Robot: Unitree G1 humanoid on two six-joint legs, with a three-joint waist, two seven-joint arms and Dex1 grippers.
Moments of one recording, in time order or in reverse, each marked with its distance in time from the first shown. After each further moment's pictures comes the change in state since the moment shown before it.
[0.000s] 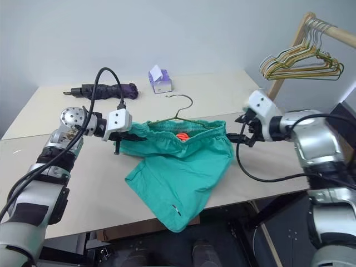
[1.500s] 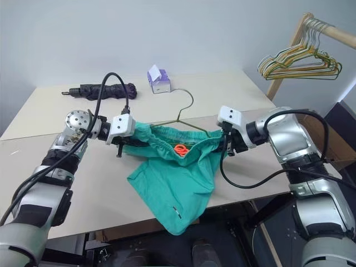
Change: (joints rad) left arm 0.006 -0.036 0.021 0.001 -0.035 -0.017 -0.062; right arm -0.004 0.037 0.058 -0.175 -0.024 0.223 0.276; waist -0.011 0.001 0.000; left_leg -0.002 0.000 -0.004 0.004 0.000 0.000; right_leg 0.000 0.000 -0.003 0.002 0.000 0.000
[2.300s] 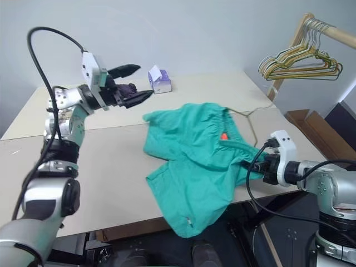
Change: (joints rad) left arm 0.079 -0.155 0.269 -0.494 -0.402 0.460 0.364; right arm 0.402 0.150 -0.757 -0.414 0.184 0.830 -0.770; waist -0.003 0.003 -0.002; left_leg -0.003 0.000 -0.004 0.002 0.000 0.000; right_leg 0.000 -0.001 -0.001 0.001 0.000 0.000
